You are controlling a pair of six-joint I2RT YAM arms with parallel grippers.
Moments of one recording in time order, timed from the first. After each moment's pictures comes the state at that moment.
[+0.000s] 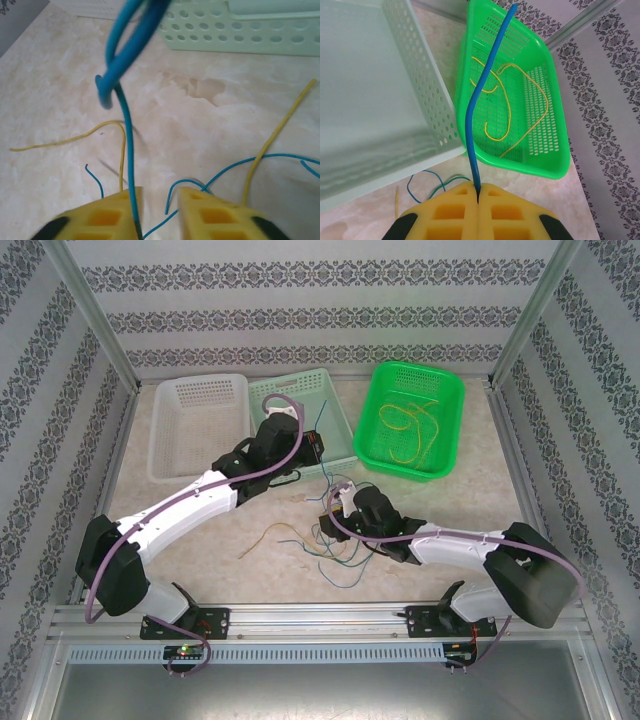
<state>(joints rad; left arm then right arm) -0.68 1.47 1.20 -0.23 -0.06 -0.77 0.80 1.36 0.48 0.30 -0.19 0.42</state>
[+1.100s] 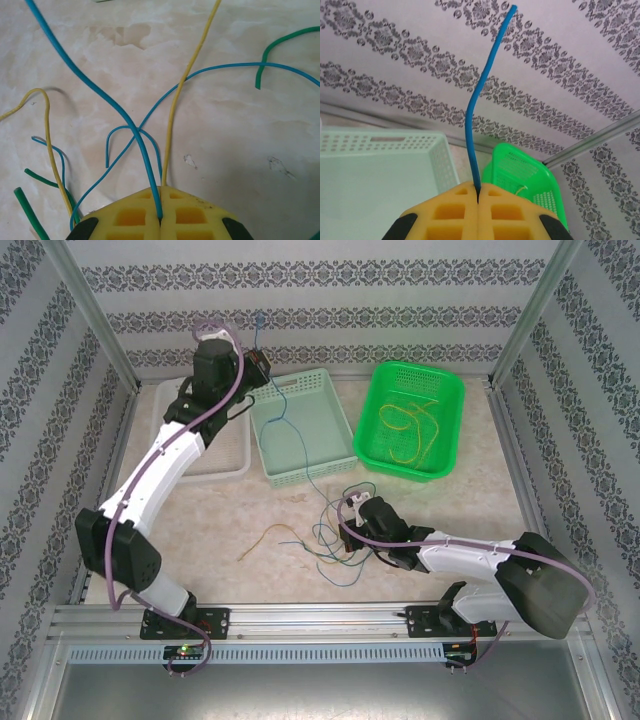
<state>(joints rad) -0.30 1.61 1.62 -0.28 0.03 -0.66 0.81 1.28 0.40 0.14 -0.04 0.49</state>
